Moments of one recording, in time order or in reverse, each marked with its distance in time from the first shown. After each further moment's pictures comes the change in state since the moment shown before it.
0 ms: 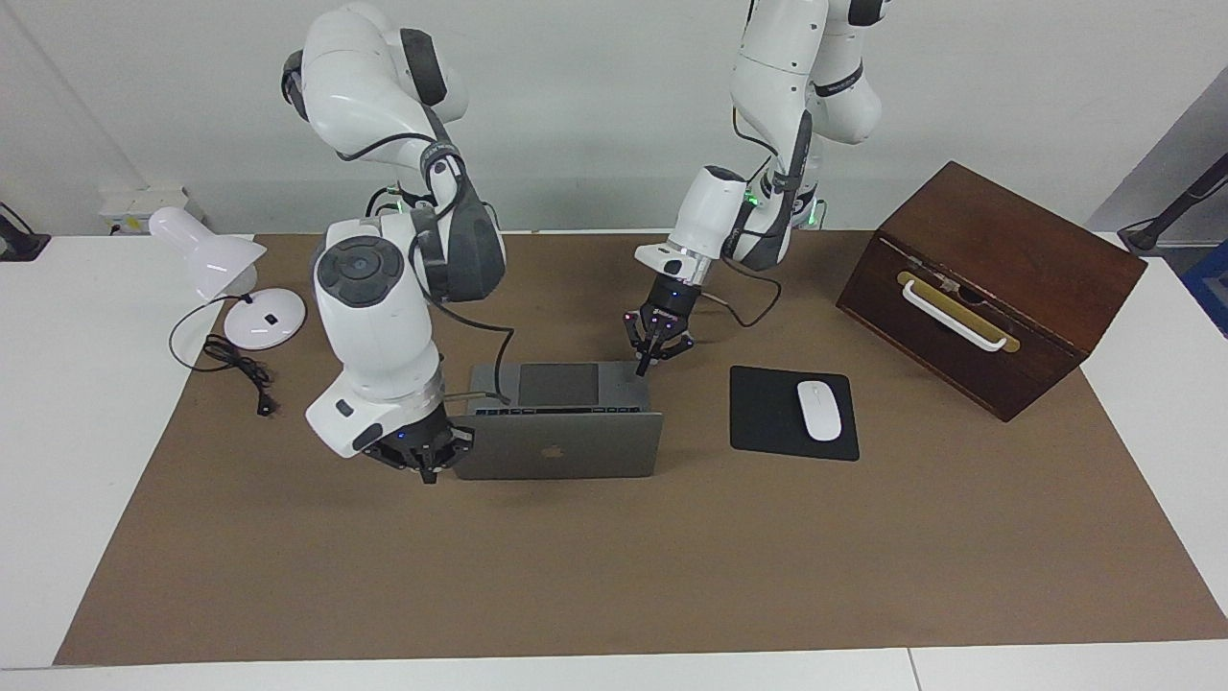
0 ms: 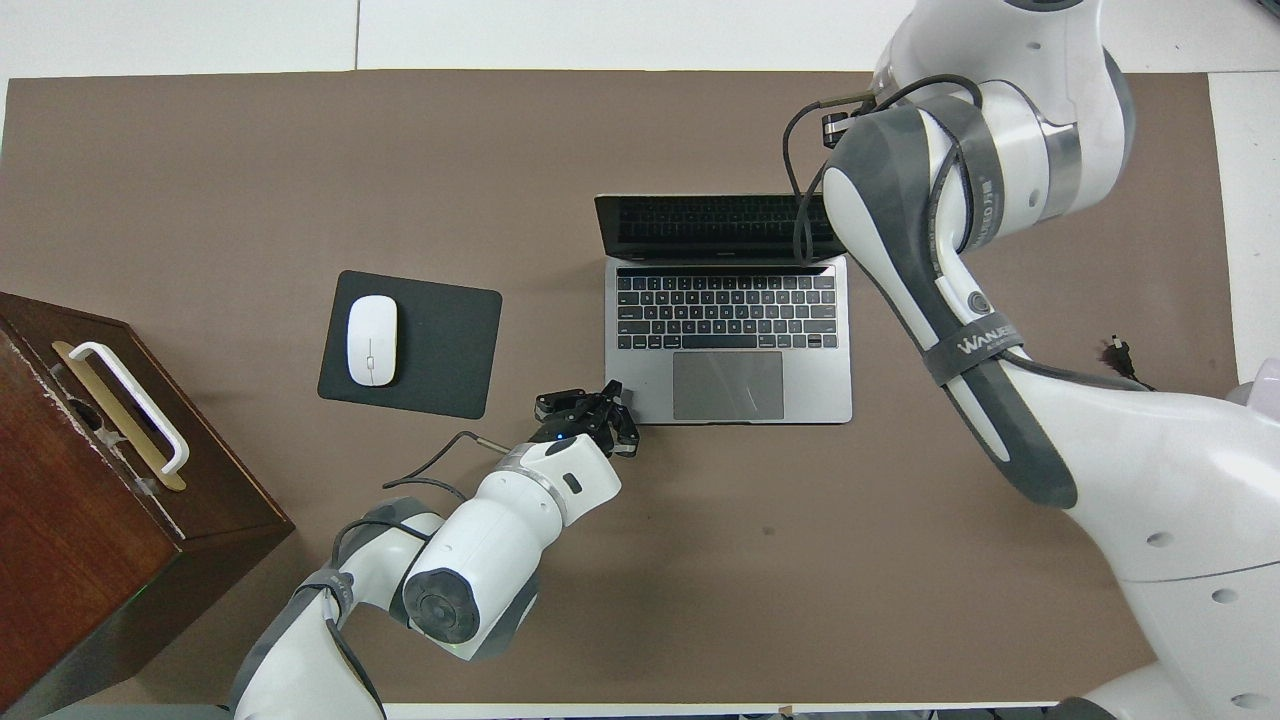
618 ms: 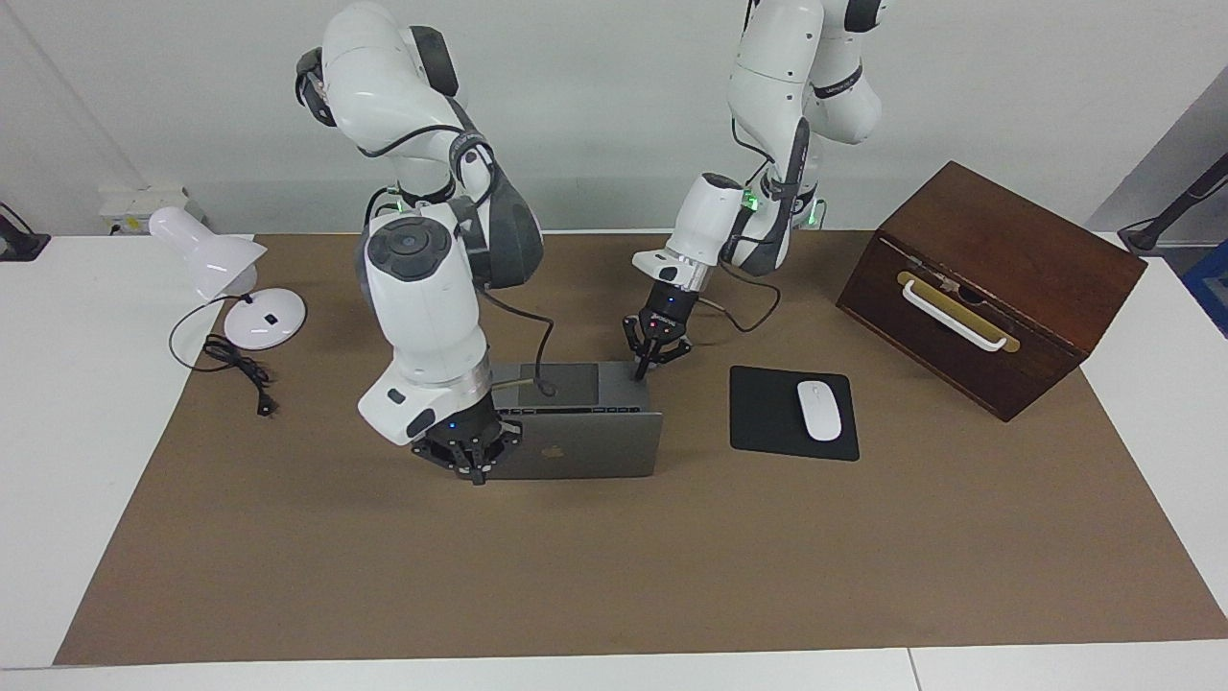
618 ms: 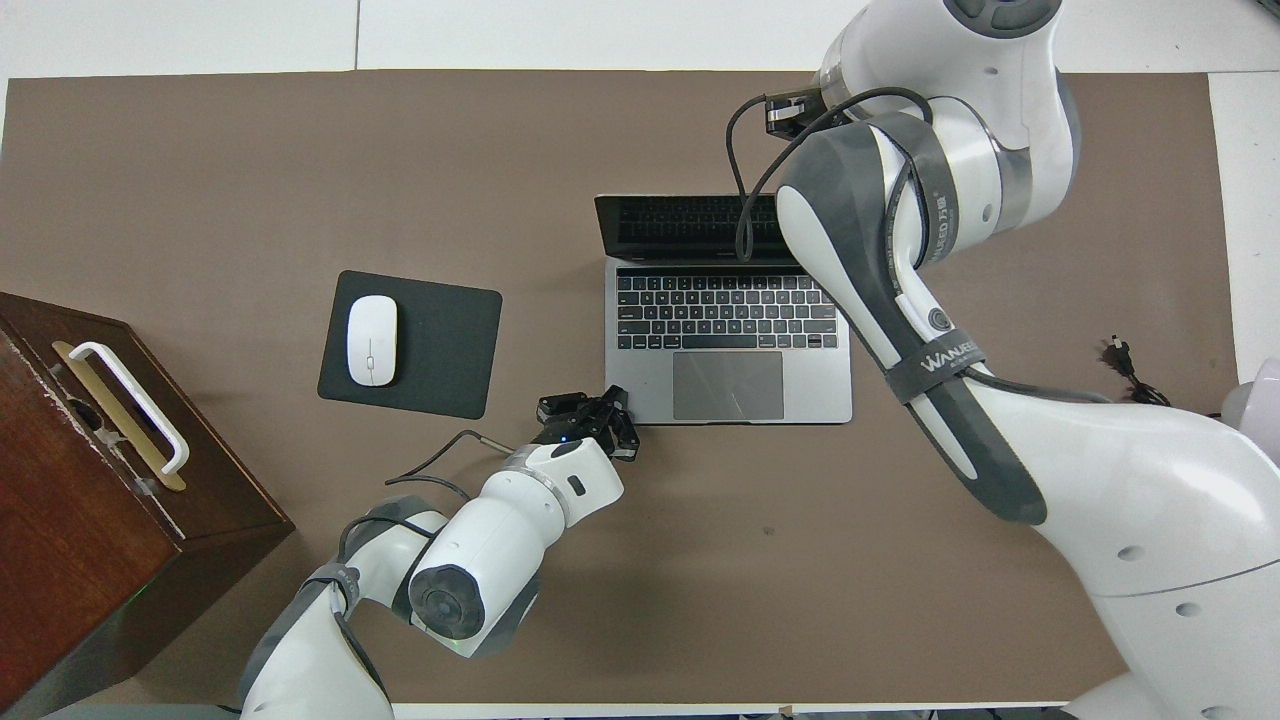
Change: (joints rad) left arm 0.000 0.023 0.002 0.000 0.023 0.001 0.021; right arm 0.041 0.000 0.004 -0.006 0.073 0.129 0.029
